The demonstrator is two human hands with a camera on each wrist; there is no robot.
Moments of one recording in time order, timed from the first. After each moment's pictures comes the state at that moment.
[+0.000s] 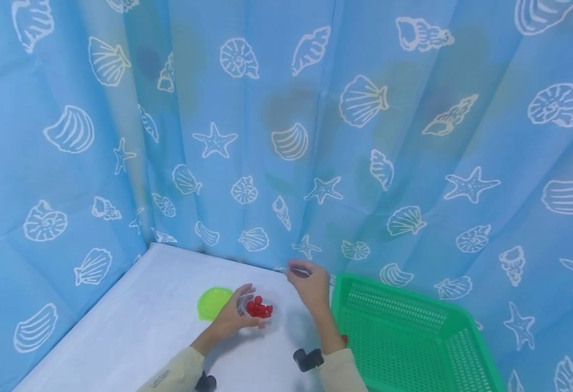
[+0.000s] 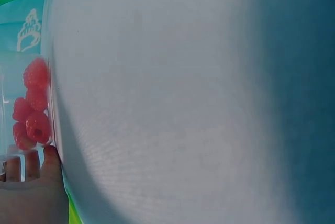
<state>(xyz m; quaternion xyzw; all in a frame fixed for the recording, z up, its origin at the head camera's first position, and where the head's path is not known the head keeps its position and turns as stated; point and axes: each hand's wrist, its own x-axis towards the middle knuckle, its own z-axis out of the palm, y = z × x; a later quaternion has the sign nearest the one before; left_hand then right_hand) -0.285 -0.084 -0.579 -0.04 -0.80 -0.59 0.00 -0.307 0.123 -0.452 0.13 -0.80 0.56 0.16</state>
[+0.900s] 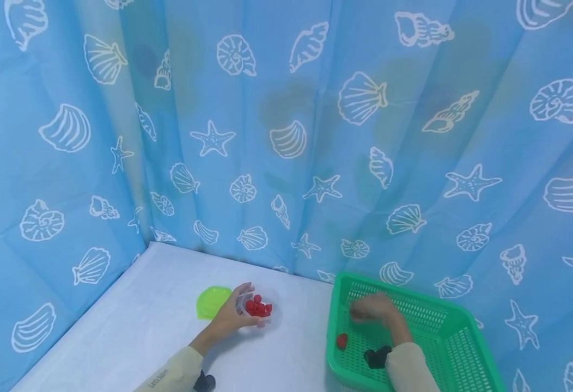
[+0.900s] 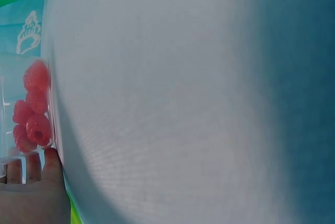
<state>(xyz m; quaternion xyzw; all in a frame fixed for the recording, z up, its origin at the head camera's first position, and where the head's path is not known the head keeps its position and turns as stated) -0.287 -0.083 -0.581 -0.04 -0.80 -0.59 0.00 -0.336 0.304 -0.490 0.01 -0.80 0.56 -0.22</state>
